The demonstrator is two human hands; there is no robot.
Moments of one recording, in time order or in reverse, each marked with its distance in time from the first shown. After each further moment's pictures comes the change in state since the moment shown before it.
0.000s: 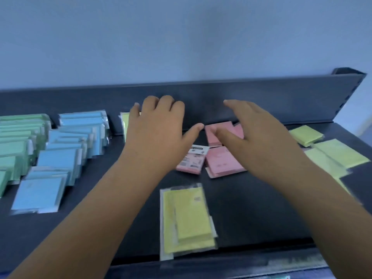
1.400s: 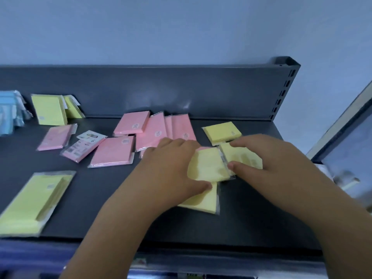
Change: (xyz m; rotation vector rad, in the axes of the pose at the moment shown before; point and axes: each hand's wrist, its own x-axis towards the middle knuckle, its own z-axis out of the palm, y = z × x) left_hand 0.002 0.279 0.025 -0.316 -0.477 -0.047; right_hand -0.049 0.271 -0.110 0.098 -0.281 0.003
